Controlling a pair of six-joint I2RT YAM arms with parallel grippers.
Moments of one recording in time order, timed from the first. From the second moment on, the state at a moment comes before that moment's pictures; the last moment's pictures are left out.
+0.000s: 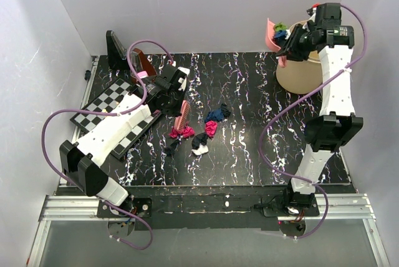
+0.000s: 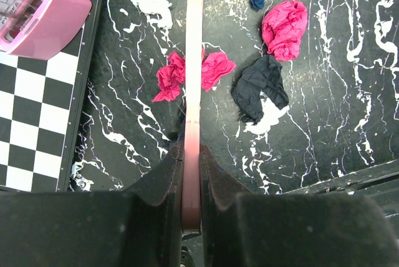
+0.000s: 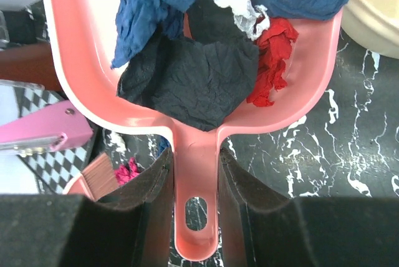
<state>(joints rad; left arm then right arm) -0.66 1.52 1.53 -1.02 -0.18 -0.27 -0.02 1.93 2.33 -1.21 -0.30 0.37</state>
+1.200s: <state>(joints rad) -0.66 1.52 1.55 -1.02 -0.17 -0.29 -0.33 1.84 1.38 0.85 -0.80 1.80</state>
